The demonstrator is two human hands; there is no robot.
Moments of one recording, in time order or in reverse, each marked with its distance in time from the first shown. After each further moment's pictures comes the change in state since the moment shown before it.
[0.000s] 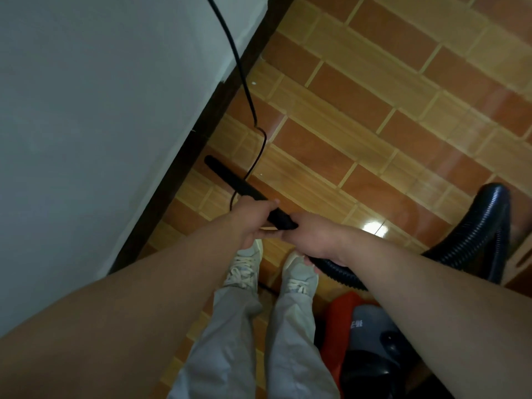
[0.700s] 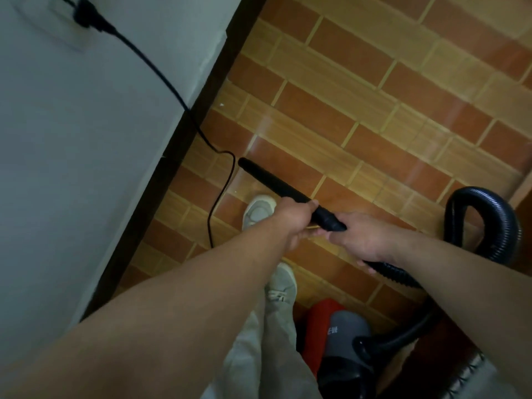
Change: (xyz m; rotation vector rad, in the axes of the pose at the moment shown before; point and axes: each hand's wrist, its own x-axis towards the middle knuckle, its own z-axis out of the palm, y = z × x) left_hand -0.003 0.047 0.144 -0.033 -0.114 -0.066; right_hand -0.057 0.065 -0.119 -0.060 0.117 0.116
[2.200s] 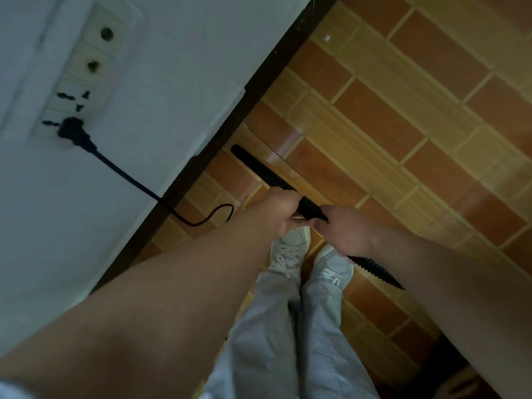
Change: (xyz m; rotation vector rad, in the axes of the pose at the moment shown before) left_hand 0.069 0.191 0.026 -0.180 0.202 -0.025; right_hand 0.114 -0.079 -0.174 -0.348 -0.004 -0.262
